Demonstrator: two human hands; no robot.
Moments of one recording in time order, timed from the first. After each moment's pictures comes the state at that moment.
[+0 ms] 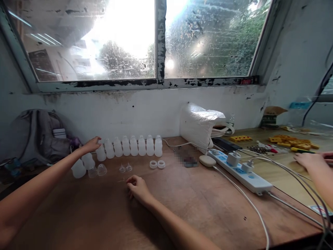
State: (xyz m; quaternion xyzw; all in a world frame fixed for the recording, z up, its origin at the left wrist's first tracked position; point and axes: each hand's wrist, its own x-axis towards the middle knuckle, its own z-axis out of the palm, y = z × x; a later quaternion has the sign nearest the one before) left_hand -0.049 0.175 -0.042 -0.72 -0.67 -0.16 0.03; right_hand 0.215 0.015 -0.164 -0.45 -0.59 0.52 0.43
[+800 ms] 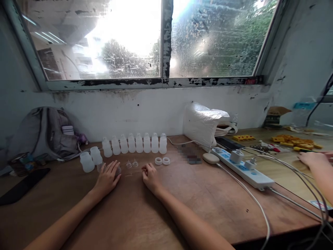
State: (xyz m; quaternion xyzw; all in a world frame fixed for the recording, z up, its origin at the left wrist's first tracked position) left_hand 0.011 0.022 -0.147 -0.80 -0.51 -0.20 0.24; right_hand 0.235 0.023 -0.154 -0.51 -0.72 0.11 0.45
